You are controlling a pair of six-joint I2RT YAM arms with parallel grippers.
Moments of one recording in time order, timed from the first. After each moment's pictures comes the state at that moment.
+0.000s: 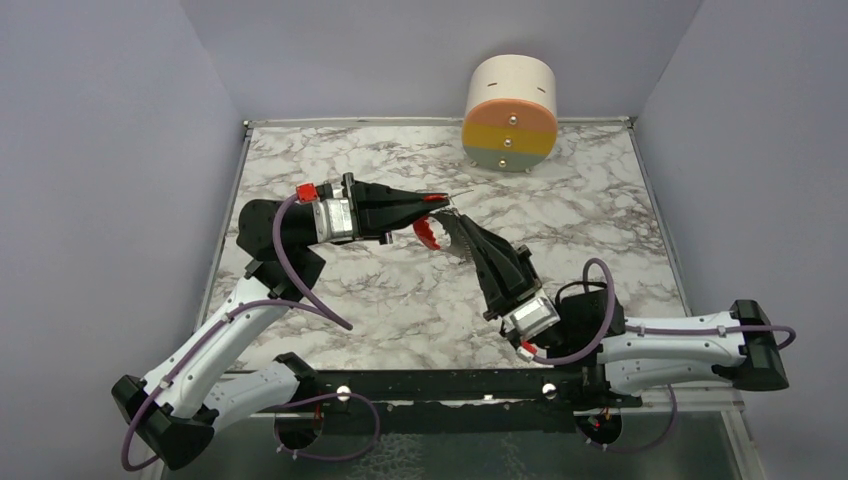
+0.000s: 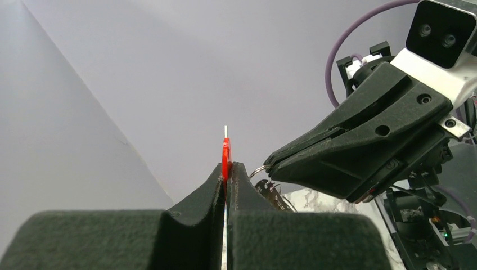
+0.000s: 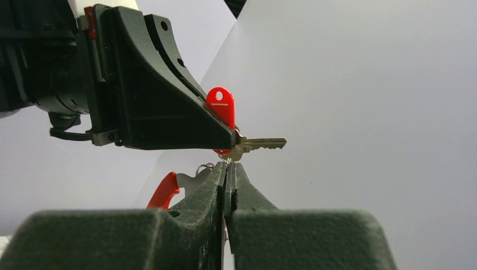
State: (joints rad) left arm -0.65 0.98 1.06 0.58 0.84 -0.03; right arm 1.45 1.04 0.72 1.15 0.30 -1.09
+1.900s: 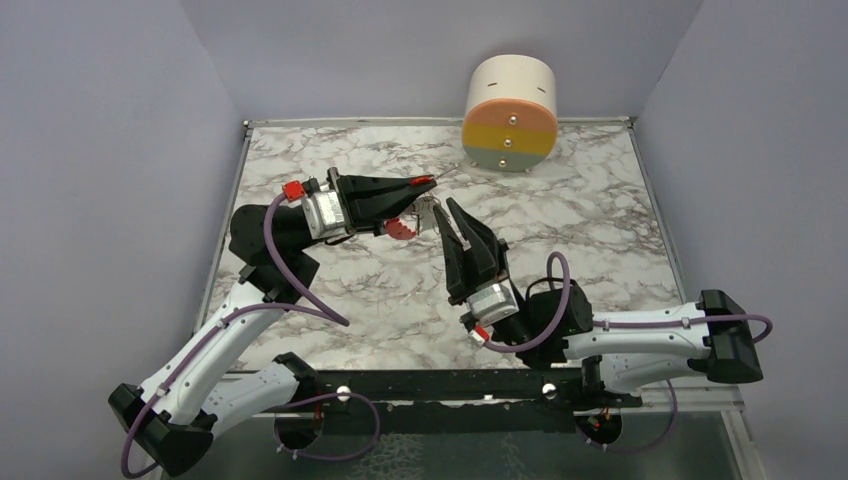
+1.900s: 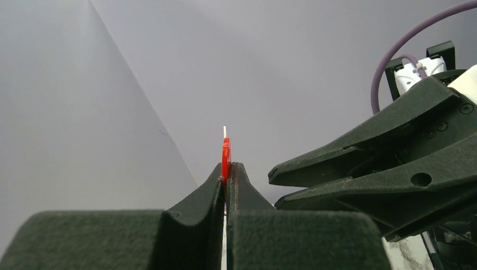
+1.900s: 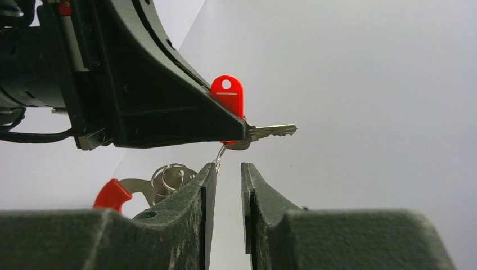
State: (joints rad) left arm -0.63 0.95 1.04 0.58 0.71 0.00; right arm 1.45 1.22 0.84 1.25 0.42 -1.18
